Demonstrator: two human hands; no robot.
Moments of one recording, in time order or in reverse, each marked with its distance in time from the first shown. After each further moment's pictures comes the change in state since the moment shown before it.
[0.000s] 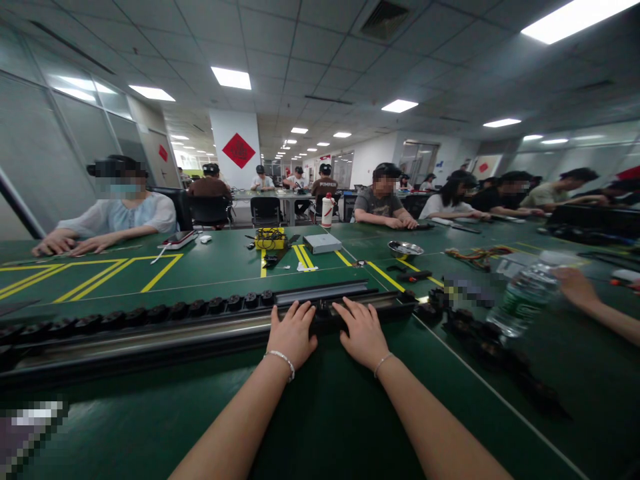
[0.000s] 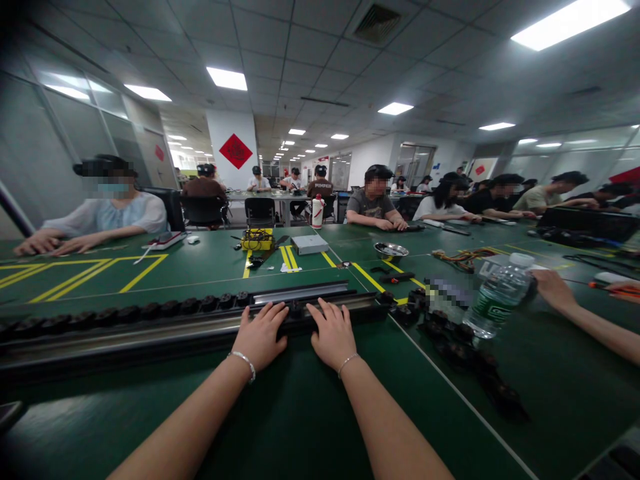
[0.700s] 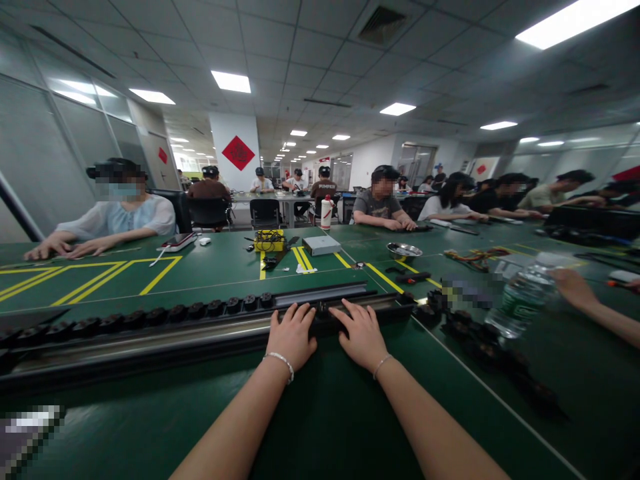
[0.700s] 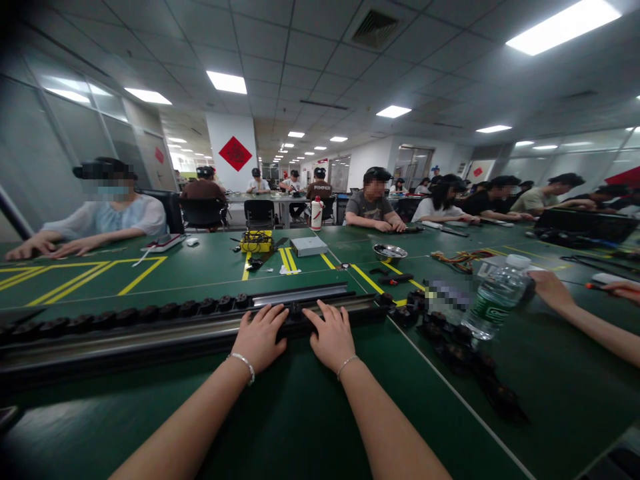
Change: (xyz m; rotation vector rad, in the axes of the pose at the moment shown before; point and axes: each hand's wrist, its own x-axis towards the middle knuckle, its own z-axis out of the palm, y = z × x) left_hand 0.001 0.002 -0.002 0.041 -0.024 -0.012; right_hand 0.001 -0.002 -0.005 0.004 -0.043 0.016
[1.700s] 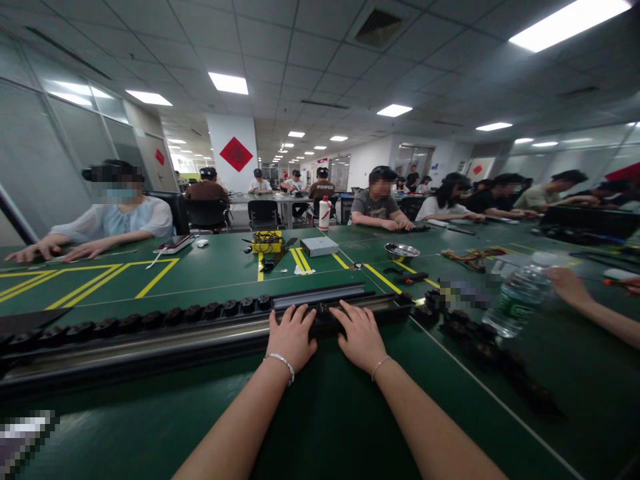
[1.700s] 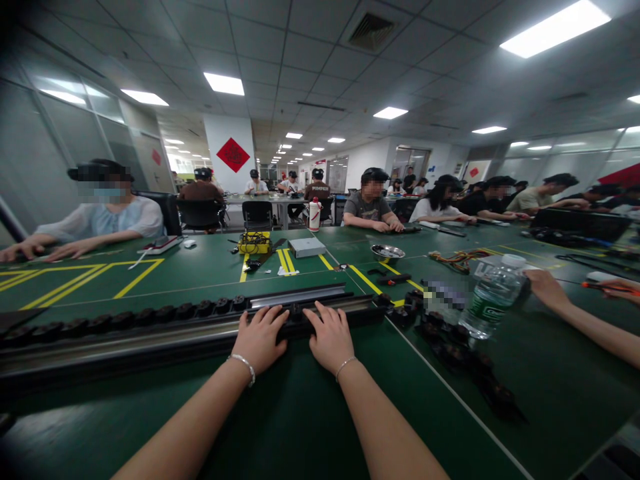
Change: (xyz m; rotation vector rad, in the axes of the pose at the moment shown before) left_hand 0.002 0.005 -0.002 0.003 0.001 -0.020; right_hand -0.001 0.001 0.003 0.008 0.059 -0.024
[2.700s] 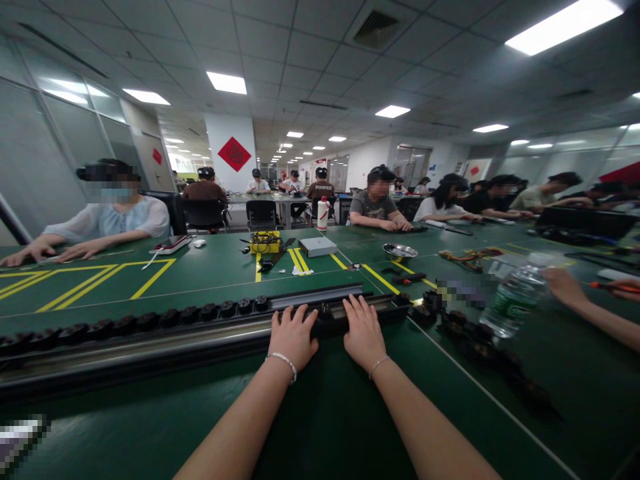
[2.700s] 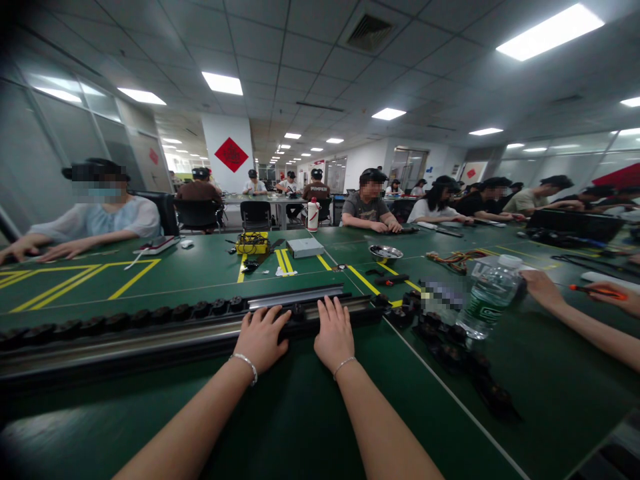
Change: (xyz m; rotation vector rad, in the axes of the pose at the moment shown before) left_hand 0.005 0.004 0.007 -0.002 0.057 0.010; right_hand 0.002 0.010 0.008 -0.037 0.034 0.125
